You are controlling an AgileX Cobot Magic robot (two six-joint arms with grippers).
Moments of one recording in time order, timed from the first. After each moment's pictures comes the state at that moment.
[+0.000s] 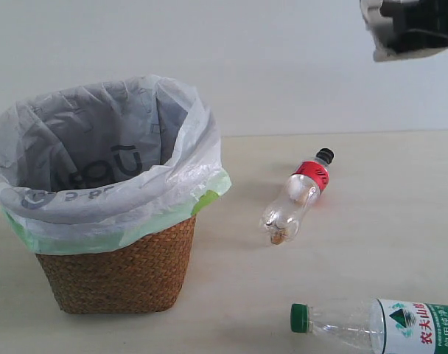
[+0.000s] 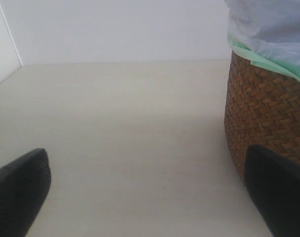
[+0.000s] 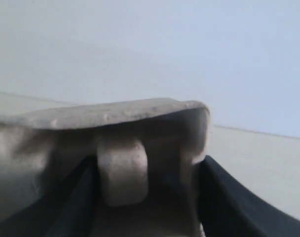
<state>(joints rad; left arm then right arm) 0.10 0.00 0.00 -0.02 0.31 0.06 0.14 1.36 -1.21 0.04 0.40 -0.10</state>
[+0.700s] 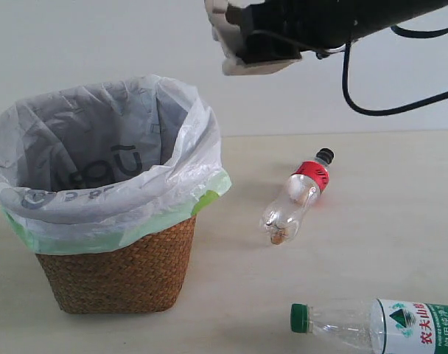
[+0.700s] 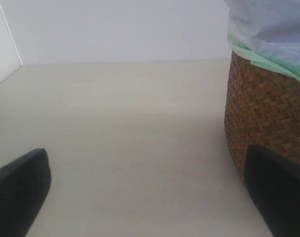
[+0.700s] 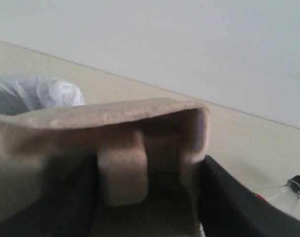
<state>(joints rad) 0.10 0.00 0.00 -0.02 0.31 0.06 0.48 1.51 -1.36 0.28 0.44 -0.17</state>
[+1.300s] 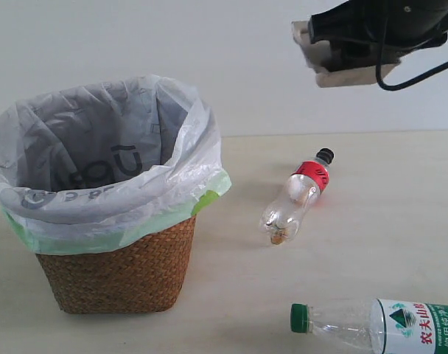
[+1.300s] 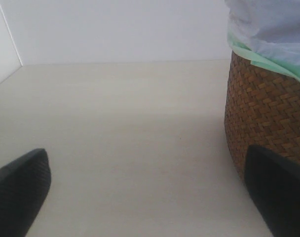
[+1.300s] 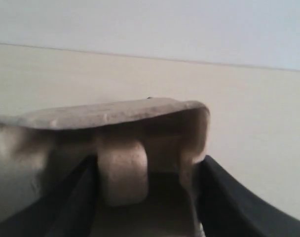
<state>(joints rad) 0.10 0.00 0.00 -0.02 0.31 0.06 0.48 1.54 -1.48 -0.46 0.87 0.53</state>
